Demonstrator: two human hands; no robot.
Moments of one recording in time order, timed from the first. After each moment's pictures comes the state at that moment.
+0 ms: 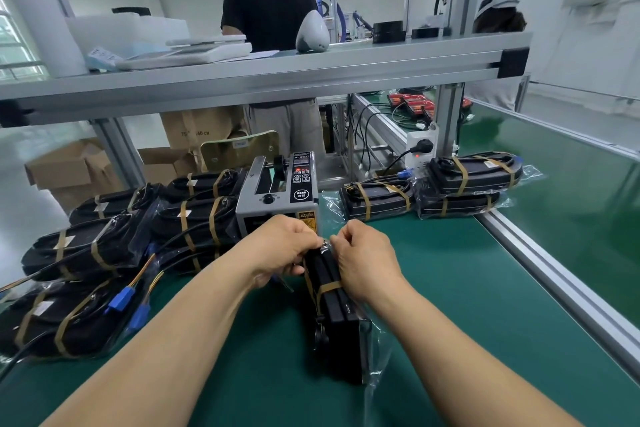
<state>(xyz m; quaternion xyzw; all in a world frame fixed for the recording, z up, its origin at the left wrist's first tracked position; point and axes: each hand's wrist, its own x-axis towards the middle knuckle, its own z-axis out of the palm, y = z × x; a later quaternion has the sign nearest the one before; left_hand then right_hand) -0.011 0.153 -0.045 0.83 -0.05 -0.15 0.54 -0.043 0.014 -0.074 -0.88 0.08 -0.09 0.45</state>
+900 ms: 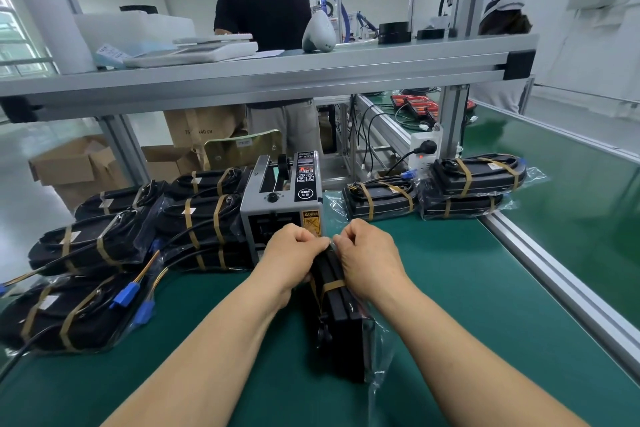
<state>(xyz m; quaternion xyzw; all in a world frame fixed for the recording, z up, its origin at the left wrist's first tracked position) -0.020 0.139 -0.074 0.80 0.05 -0.02 0.59 -0.044 0.014 -0.073 -0.89 0.07 -0.09 0.44</state>
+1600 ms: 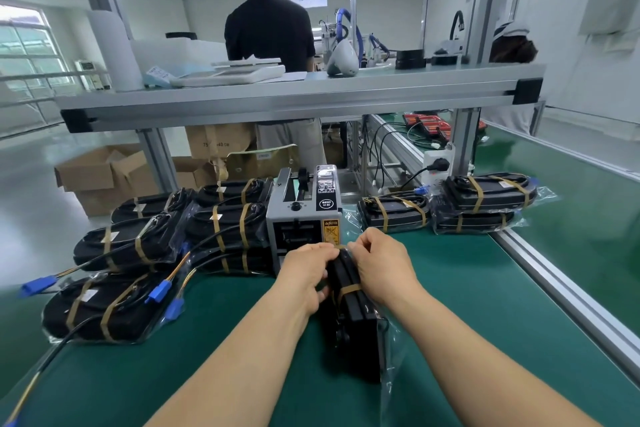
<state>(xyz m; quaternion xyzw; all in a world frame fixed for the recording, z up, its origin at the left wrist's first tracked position) -0.031 0.137 -0.073 0.64 0.18 -0.08 0.74 -0.049 0.020 -0.072 -0.88 0.07 -0.10 0.45</state>
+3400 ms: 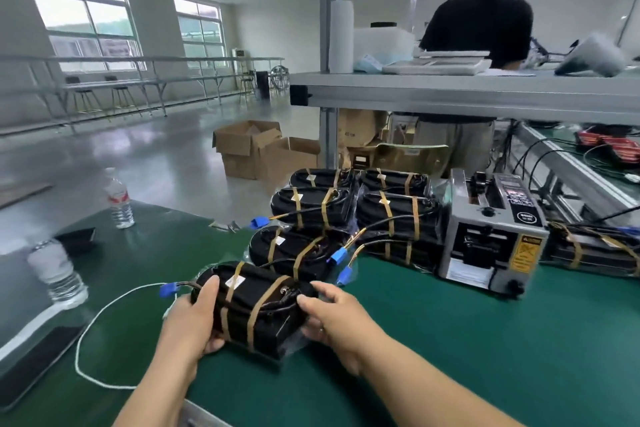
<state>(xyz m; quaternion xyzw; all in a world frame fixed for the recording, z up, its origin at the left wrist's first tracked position) -0.181 0.501 -0.135 0.67 0.40 0.20 0.60 -0.103 0.304 -0.131 -0.64 -0.05 0.31 0.70</state>
